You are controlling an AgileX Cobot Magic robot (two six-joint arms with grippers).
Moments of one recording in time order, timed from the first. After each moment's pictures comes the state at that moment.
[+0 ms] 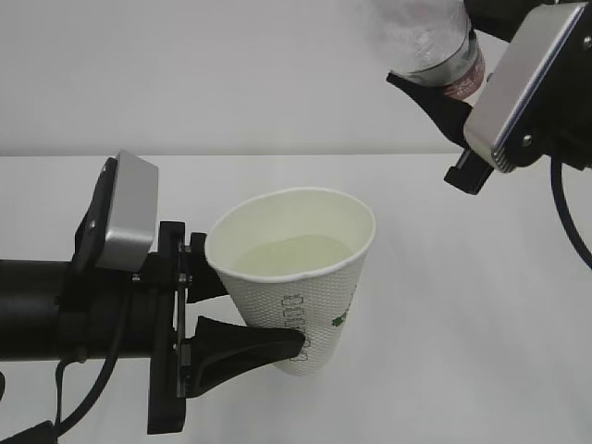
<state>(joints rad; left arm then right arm) -0.51 1.58 -0.52 1.06 -0.98 -0.52 0.29 1.31 -0.64 -0.57 -0.72 -0.54</state>
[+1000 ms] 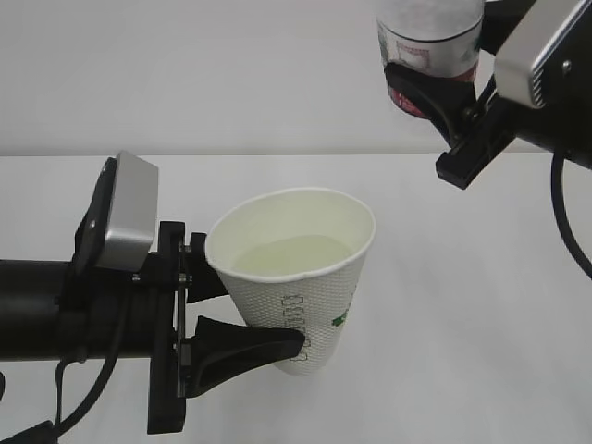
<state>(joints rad) -0.51 1.58 -0.52 1.06 -0.98 -0.52 0.29 1.31 -0.64 -0.57 -0.70 -0.16</state>
